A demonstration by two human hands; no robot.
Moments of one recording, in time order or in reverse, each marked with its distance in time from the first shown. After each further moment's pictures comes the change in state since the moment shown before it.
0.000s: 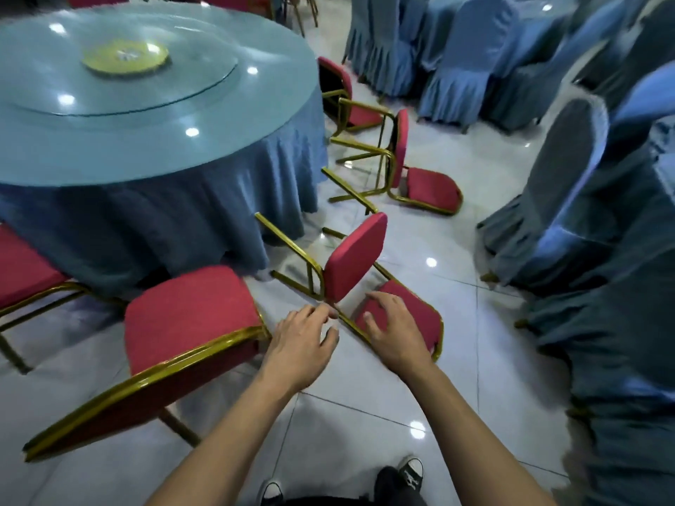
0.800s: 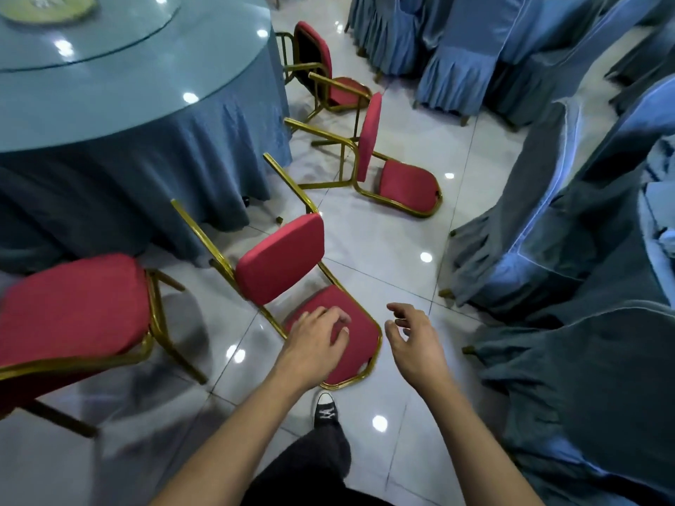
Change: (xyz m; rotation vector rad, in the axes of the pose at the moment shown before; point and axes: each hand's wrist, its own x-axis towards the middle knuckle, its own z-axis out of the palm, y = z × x) left_hand 0.218 0.271 0.188 -0.172 -0.003 -0.092; right_hand 0.136 0.276 -0.255 0.123 -0.035 0.146
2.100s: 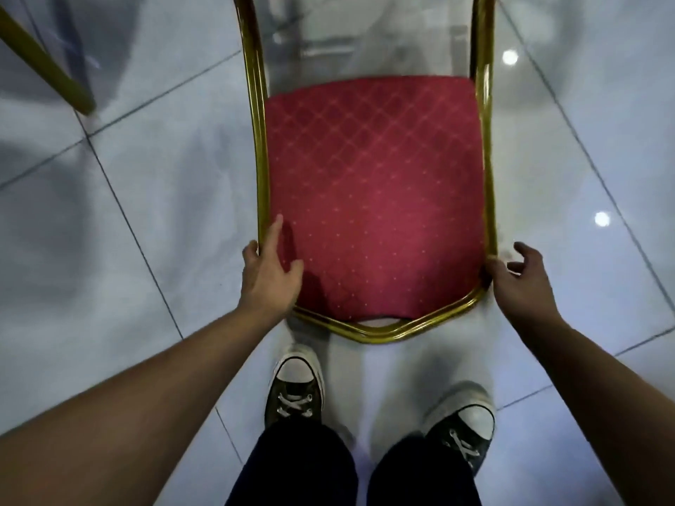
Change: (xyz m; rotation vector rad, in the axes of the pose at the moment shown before) left_hand 0.243 -0.442 0.629 -0.439 0.415 -1.180; right_hand 0.475 0.628 0.332 -0.257 -0.455 0.180
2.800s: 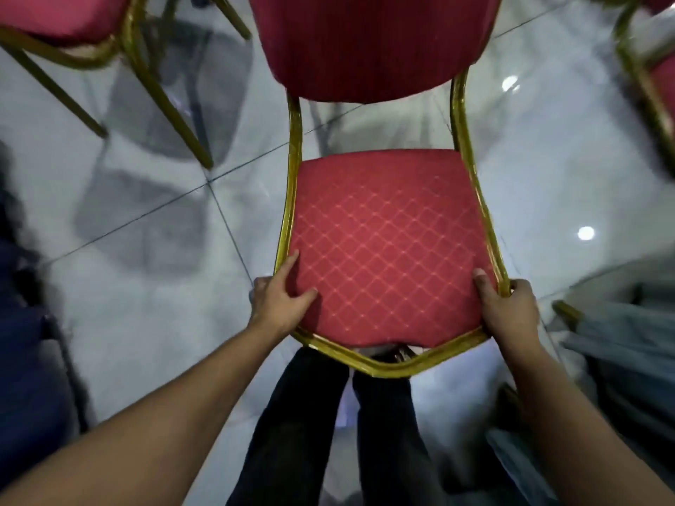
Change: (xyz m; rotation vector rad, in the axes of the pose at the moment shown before) left_hand -0.262 0.139 -0.205 -0.005 -0.059 -0.151; right_hand -0.228 -0.168 -0.226 -0.073 0.053 0.090
